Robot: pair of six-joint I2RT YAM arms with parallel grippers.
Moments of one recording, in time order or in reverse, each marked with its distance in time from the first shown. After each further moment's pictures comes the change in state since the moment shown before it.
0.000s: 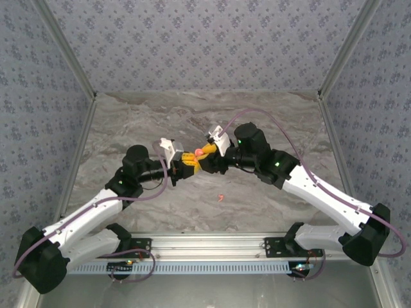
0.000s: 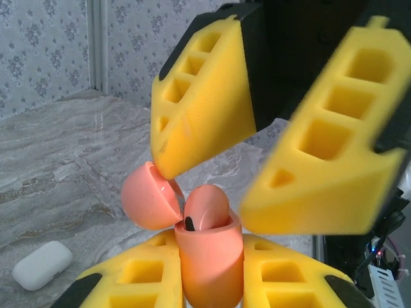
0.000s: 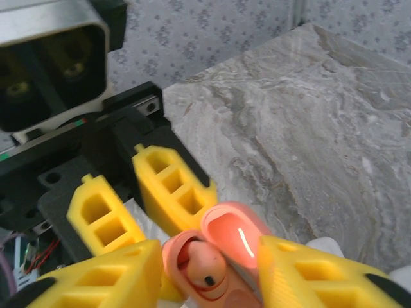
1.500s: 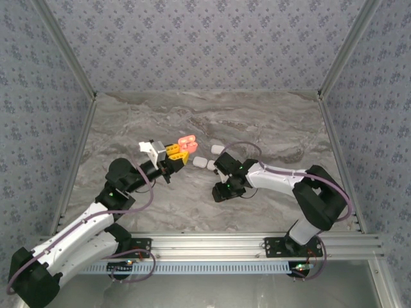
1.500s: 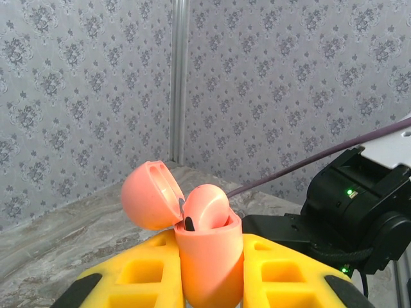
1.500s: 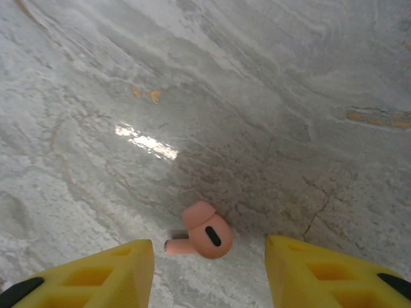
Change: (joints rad) left arm -0.005 -0.193 -0.099 0.154 -0.266 0.002; right arm -0.011 0.419 -0.235 -0.223 0.151 0.407
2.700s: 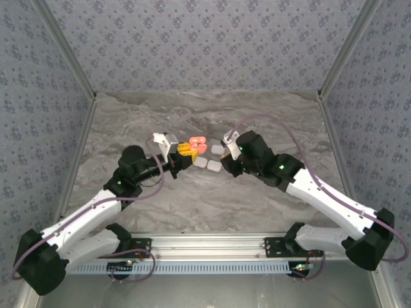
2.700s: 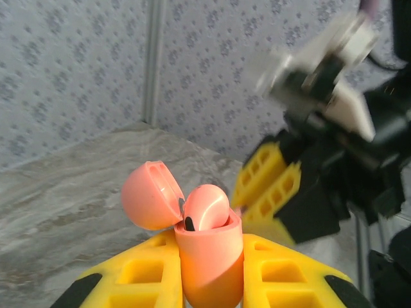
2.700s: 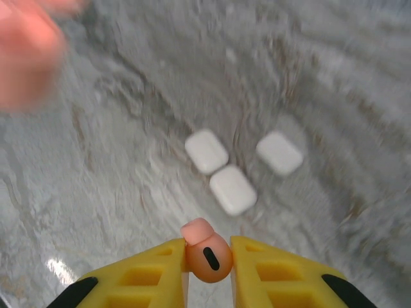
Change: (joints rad) left arm 0.000 0.199 0.118 -0.072 0.122 -0.049; right arm -0.003 -0.481 0.208 -0.045 0.261 -0.393
